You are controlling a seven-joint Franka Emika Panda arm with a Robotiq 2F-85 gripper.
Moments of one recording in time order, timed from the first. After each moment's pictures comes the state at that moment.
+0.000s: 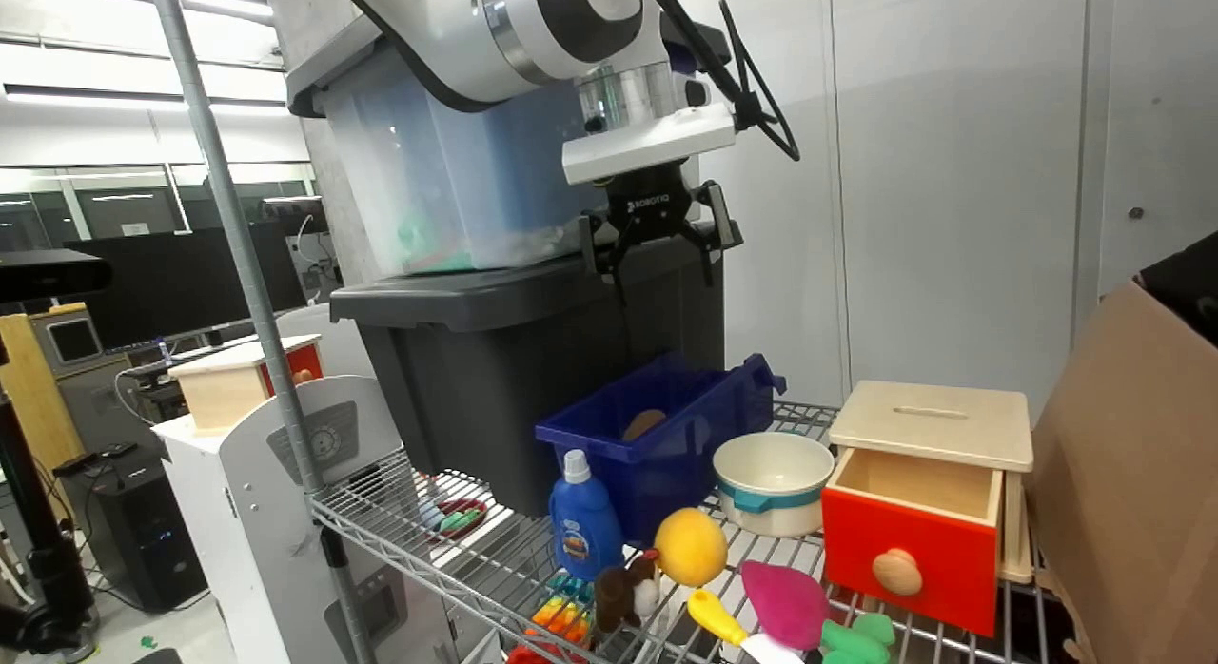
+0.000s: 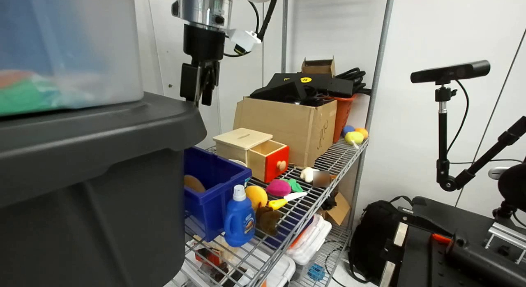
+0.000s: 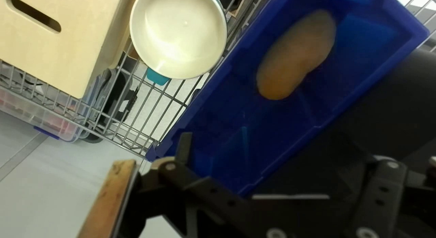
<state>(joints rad) -0.05 0.65 0.15 -1.46 -0.08 2.32 -0.53</state>
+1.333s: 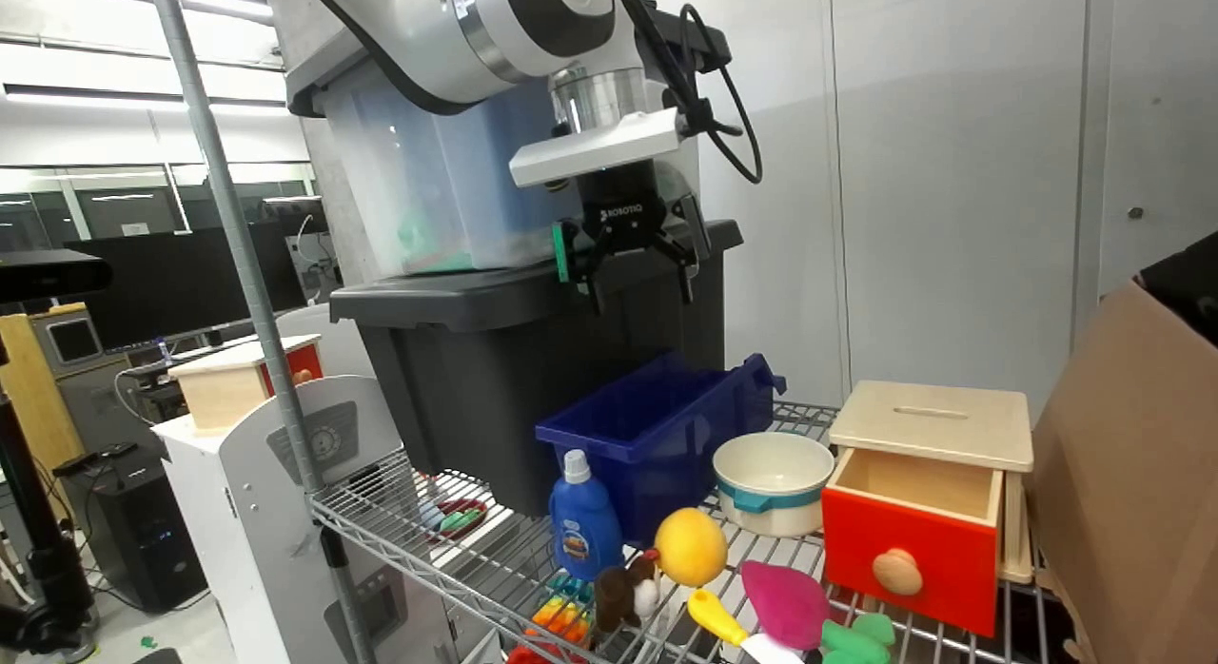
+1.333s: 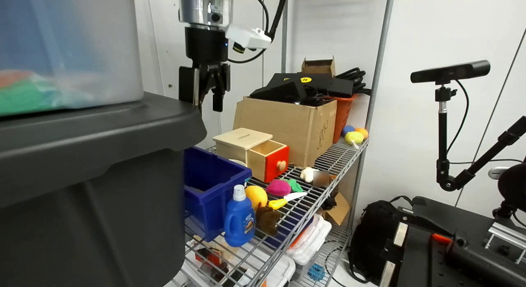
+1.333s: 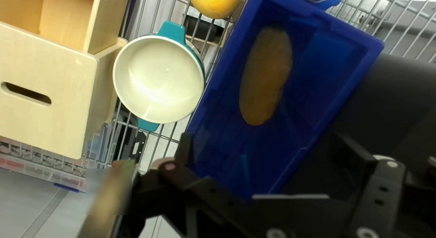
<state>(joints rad) 0.01 0.60 0.10 -1.54 -0.09 2.25 -0.31</state>
